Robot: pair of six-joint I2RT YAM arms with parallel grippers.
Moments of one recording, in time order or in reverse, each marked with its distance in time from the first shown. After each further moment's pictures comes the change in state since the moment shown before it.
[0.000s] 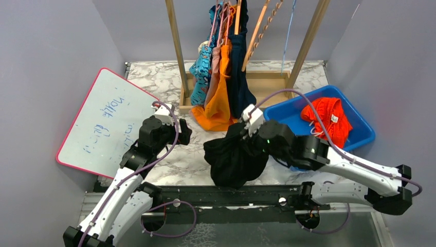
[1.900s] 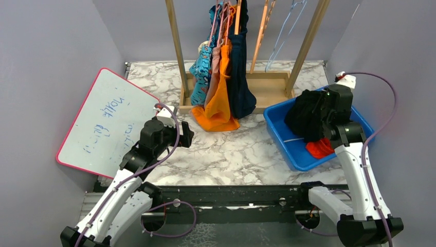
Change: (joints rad) left arm -0.053 -0.023 0.000 -0.021 -0.016 0.000; right arm -1.175 -0.049 -0.034 0.012 -0.014 0.044
